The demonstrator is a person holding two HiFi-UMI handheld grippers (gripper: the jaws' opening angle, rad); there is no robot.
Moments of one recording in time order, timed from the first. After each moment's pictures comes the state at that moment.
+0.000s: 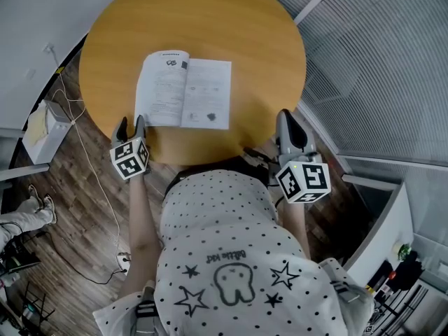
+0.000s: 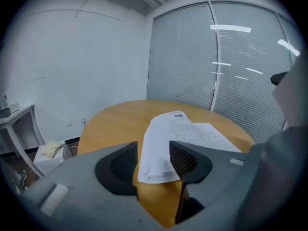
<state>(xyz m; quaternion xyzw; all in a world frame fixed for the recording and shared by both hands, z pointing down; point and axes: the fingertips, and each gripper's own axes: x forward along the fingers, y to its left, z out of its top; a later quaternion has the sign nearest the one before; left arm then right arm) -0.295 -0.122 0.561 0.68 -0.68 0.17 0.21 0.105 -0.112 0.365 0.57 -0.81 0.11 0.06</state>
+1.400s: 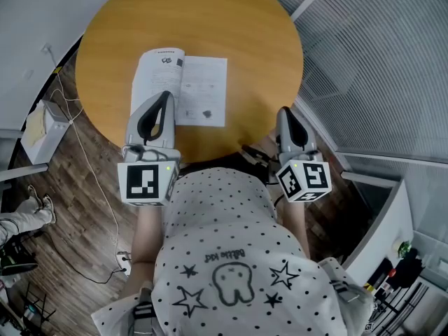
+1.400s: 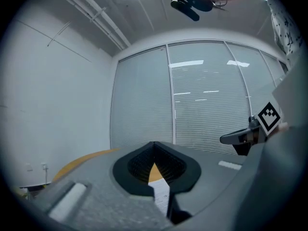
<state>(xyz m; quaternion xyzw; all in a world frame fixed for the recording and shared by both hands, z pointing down) -0.130 -0.119 0.314 0.82 -0.56 0.04 0.01 0.118 -0.106 0.361 0.58 -0.81 0.11 0.05</state>
